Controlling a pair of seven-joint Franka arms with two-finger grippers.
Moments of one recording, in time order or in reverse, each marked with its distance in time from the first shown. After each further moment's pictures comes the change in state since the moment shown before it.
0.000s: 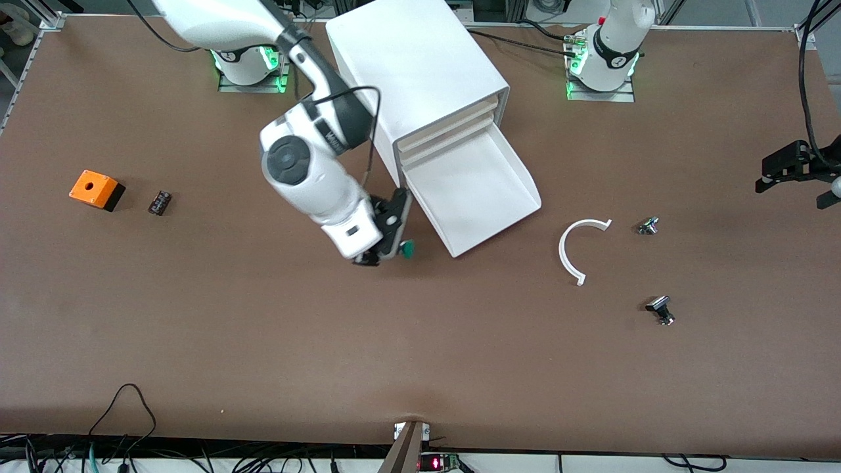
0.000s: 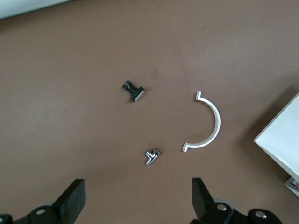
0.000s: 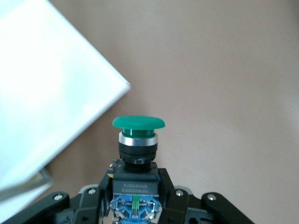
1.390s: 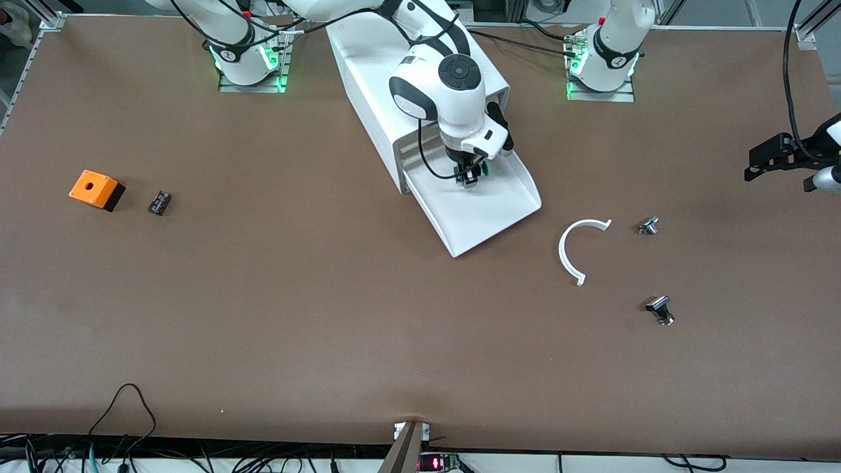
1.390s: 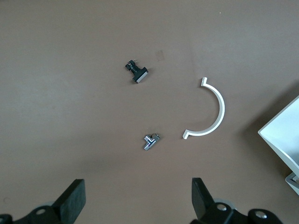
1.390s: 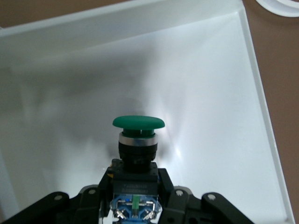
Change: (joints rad) left arm -0.002 -0.062 -0.001 -0.103 0.031 0.010 -0.055; right arm 0.362 0.110 -0.025 0.006 -0.240 0.005 -0.006
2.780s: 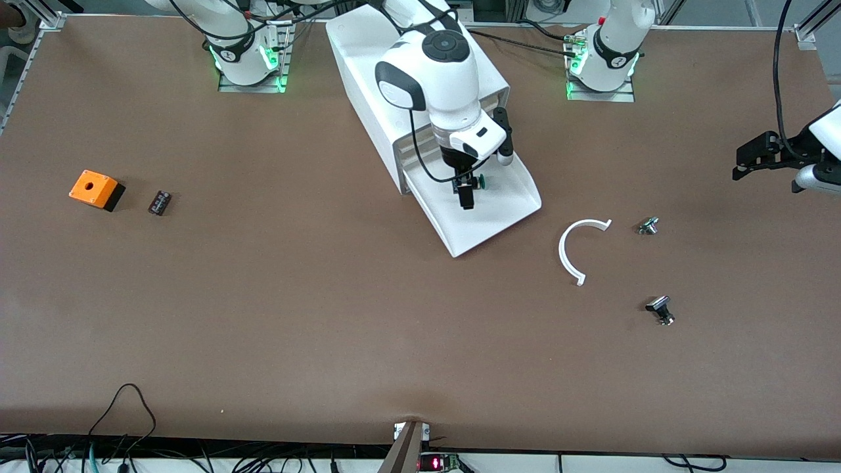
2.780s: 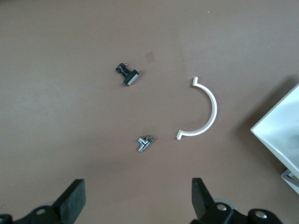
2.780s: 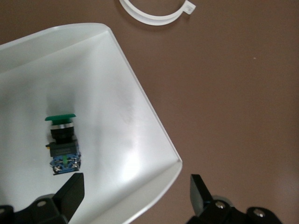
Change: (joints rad) left arm -0.033 -0.001 -0.008 -0.007 0.000 0.000 0.001; right arm 0.042 -0.089 -0.158 0.070 -0.015 0.047 0.179
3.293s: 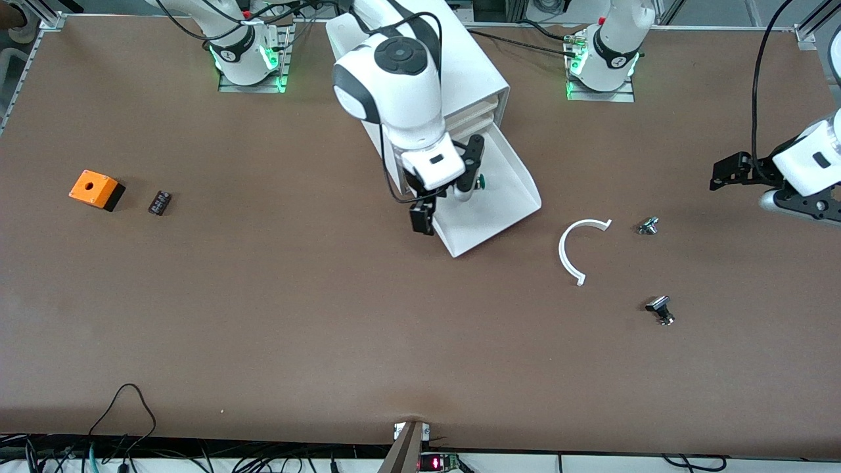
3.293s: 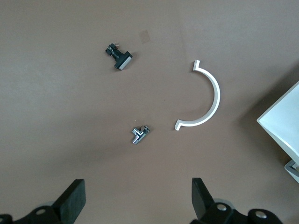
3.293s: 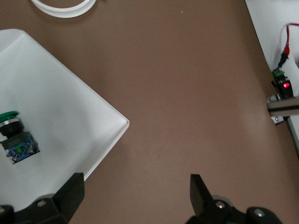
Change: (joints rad) left arm -0.001 0.070 0.001 -0.035 0.000 0.001 0.000; right arm -0.126 -0.030 -0.008 0.067 0.041 -0.108 0.247
